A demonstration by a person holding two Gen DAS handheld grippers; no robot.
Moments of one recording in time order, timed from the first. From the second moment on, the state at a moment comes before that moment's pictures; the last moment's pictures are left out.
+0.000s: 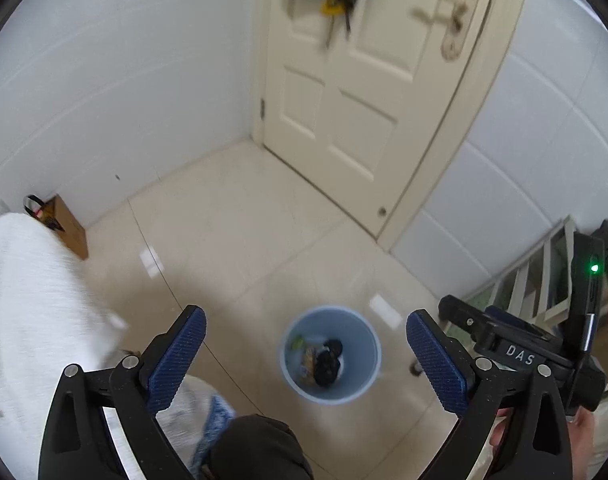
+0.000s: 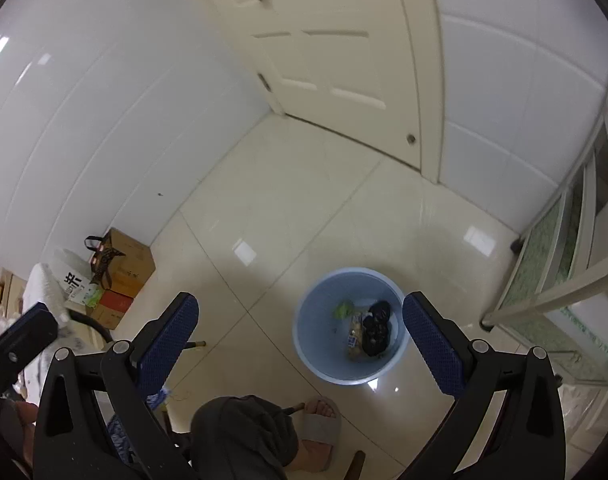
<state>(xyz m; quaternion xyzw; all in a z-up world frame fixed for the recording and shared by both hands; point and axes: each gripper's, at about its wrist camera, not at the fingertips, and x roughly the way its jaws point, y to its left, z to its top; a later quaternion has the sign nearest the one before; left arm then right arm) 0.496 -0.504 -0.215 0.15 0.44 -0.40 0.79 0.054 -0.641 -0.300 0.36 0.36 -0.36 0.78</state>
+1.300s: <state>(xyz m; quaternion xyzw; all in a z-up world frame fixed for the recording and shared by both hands) 0.332 -0.080 -0.072 -0.02 0.26 -0.18 0.95 0.252 -0.315 -0.102 0.12 0.27 -0.11 0.95</state>
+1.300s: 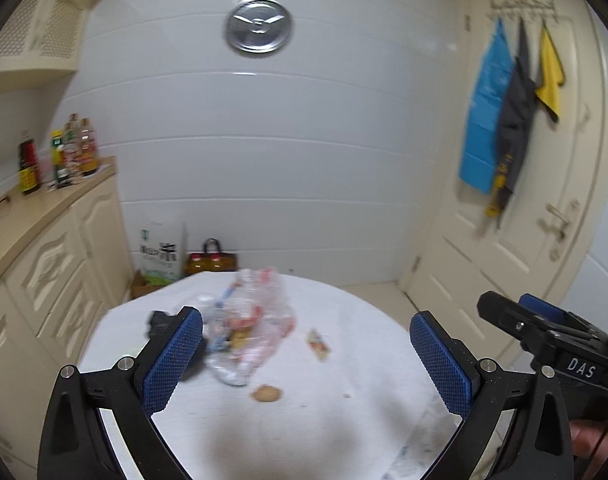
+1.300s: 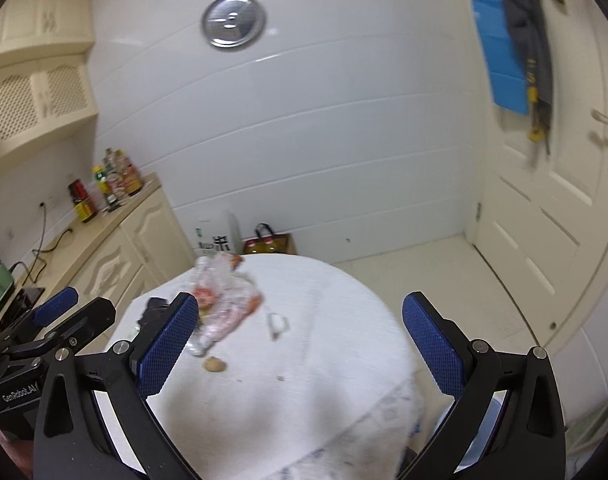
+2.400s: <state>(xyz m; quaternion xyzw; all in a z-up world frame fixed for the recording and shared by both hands) 0.461 -0.052 -0.163 -0.02 0.38 -0.08 0.92 0.391 -0.234 -0.212 0.06 0.42 -0.05 0.90</state>
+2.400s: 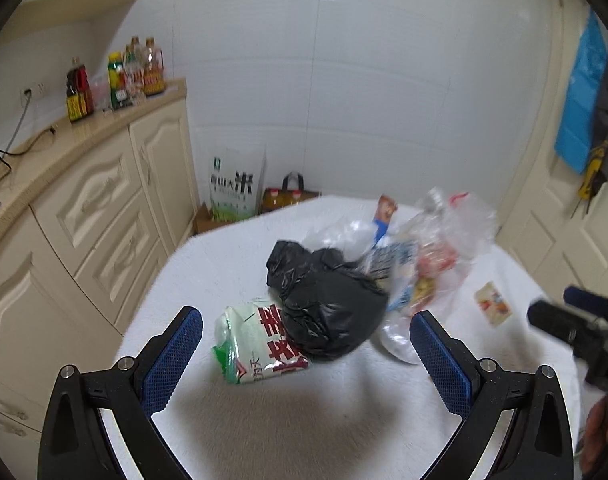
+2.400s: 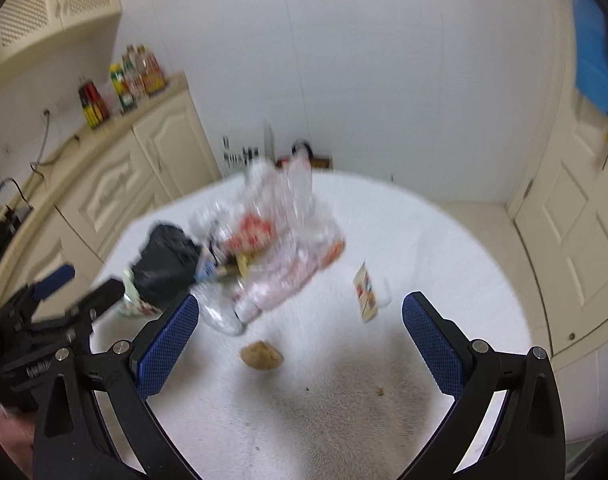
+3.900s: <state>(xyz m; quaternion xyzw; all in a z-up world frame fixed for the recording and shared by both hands) 0.494 -0.134 -0.153 -0.05 0.31 -0.16 0.94 0.317 -0.253 -0.233 0.09 0.43 0.01 0.90</state>
